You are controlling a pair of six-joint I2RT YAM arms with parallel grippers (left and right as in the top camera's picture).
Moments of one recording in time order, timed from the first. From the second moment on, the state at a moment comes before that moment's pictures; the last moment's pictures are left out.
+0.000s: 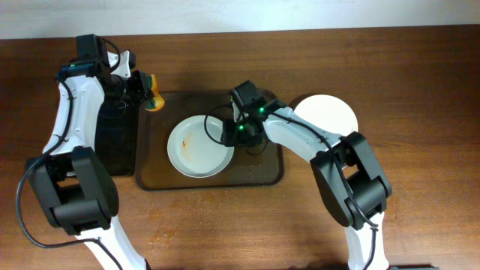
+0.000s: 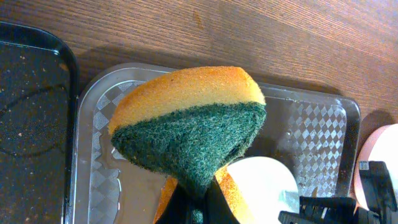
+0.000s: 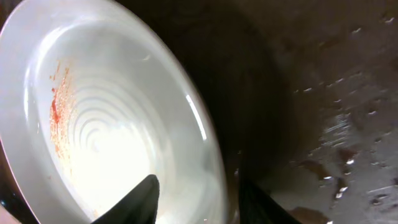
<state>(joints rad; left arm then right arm) 0.15 2.05 1.75 -0.92 0.43 -0.12 0.56 2.15 1.50 -0.53 -0.34 0.50</state>
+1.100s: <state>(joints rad) -0.04 2.05 1.68 -0.97 0.39 0.21 0.54 2.16 1.53 -0.55 -0.18 0.67</state>
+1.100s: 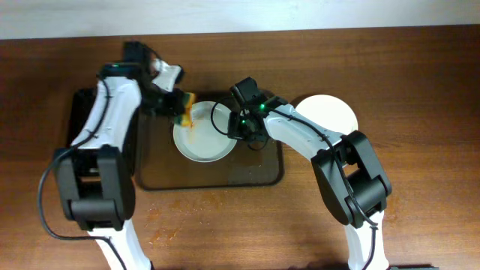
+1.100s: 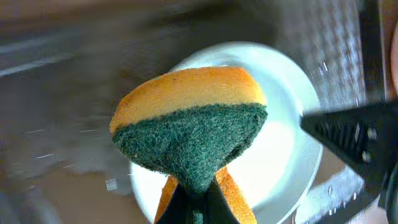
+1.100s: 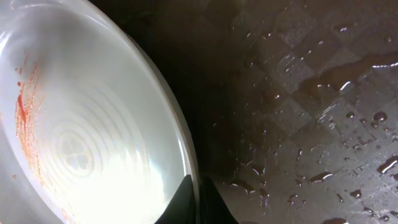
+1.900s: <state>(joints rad) -0.13 2.19 1.61 -1.18 0.32 0.36 0.54 2.16 1.53 -0.56 -0.19 0.63</state>
